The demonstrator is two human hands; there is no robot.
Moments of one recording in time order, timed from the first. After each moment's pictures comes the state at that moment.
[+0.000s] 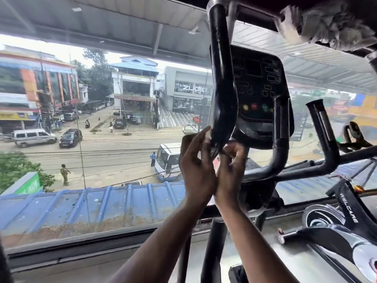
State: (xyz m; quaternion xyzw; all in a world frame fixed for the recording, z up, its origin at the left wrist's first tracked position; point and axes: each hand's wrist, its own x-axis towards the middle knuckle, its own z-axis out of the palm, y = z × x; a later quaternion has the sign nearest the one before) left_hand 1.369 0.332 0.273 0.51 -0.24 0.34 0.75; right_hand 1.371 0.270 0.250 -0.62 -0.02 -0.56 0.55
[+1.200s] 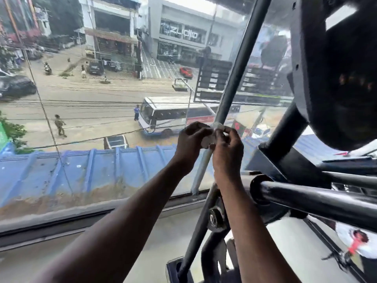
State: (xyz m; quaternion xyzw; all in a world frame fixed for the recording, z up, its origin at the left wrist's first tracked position) left_hand 1.680 0.356 0.195 0.47 -0.21 -0.11 0.85; right_hand 1.629 0.294 0.198 -0.71 0.20 -0.44 0.51
